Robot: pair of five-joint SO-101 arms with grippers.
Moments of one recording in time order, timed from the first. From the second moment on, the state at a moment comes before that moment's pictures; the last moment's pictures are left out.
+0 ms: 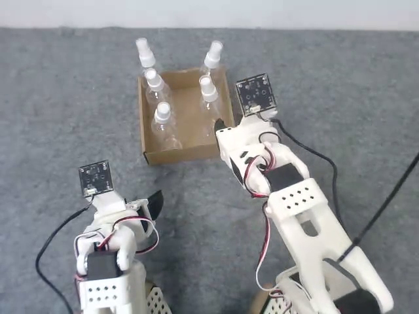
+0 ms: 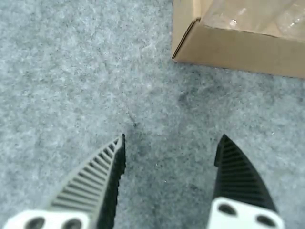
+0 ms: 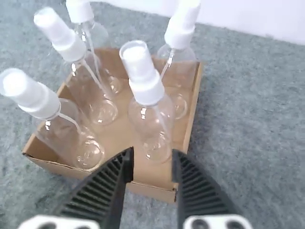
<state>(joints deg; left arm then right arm) -12.1 -103.4 97.0 72.0 15.3 -27.3 -30.0 45.7 26.1 -4.4</state>
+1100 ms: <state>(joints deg) -12.1 -103.4 97.0 72.0 15.3 -27.3 -48.1 45.8 35.5 -2.6</state>
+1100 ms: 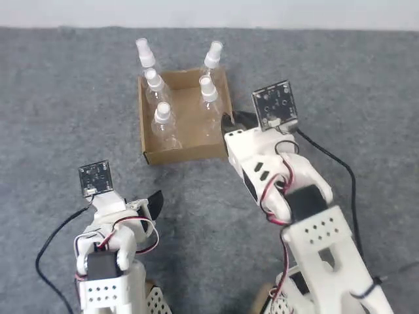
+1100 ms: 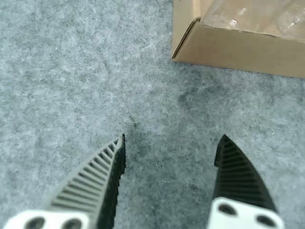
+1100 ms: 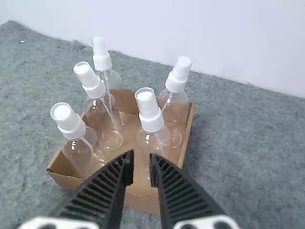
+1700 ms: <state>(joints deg) -12.1 -103.4 97.0 72.0 15.3 -20.0 -60.0 45.8 47.0 -2.6</state>
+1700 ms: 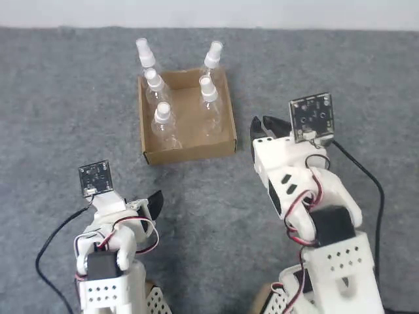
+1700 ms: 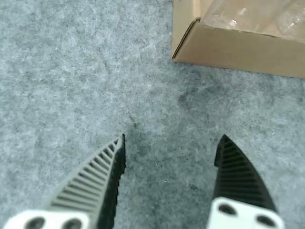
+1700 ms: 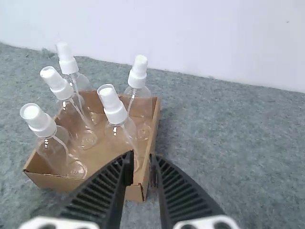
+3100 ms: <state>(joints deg) -12.1 -103.4 97.0 72.0 15.3 -14.3 -86.1 56.0 60.4 0.1</state>
